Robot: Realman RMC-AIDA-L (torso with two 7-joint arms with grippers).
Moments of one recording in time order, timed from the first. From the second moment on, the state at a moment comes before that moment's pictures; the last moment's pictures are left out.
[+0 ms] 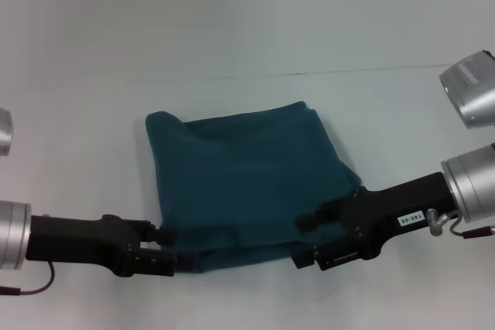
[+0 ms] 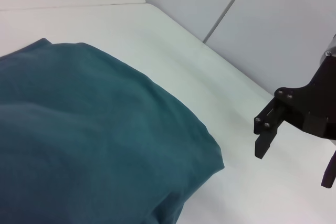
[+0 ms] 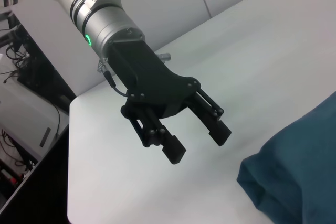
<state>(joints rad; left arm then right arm) -0.59 -2.09 0.72 0.78 2.23 1.67 -1.81 0.68 2.06 -0.78 -0.74 -2.22 -1.72 1.73</state>
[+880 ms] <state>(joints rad) -0.58 -2.10 0.72 0.78 2.22 1.63 -1.81 0.68 2.08 -0.79 -0.73 -2.21 -1.66 1.72</state>
